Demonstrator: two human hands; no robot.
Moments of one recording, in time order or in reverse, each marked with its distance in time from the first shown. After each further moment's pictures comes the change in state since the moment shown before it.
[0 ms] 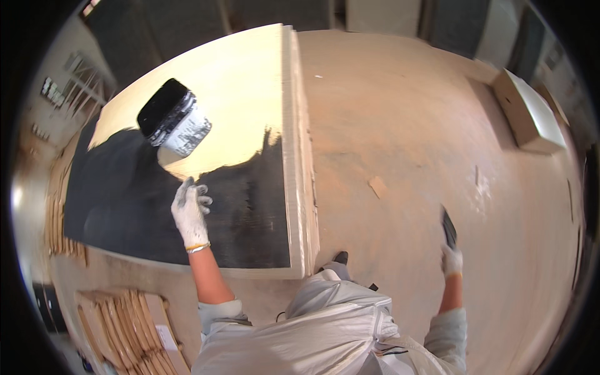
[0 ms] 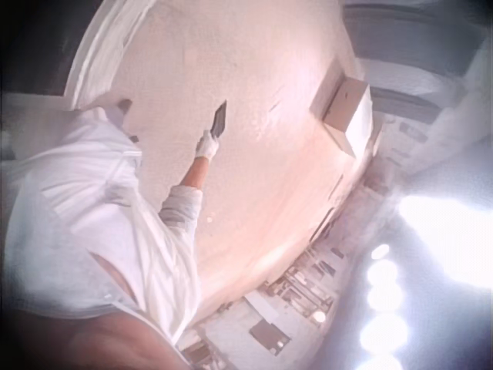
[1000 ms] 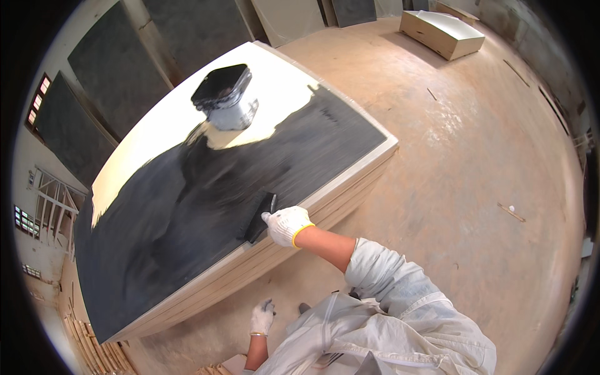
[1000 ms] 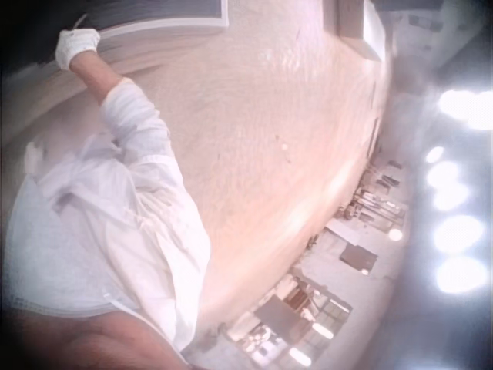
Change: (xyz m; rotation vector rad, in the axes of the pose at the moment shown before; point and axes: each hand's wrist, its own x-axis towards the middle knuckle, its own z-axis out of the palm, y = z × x) left_hand 0.046 -0.221 -0.653 0.878 -0.842 -0.290; right_hand -0.720 -0.013 0.627 -1.068 -0.513 -0.831
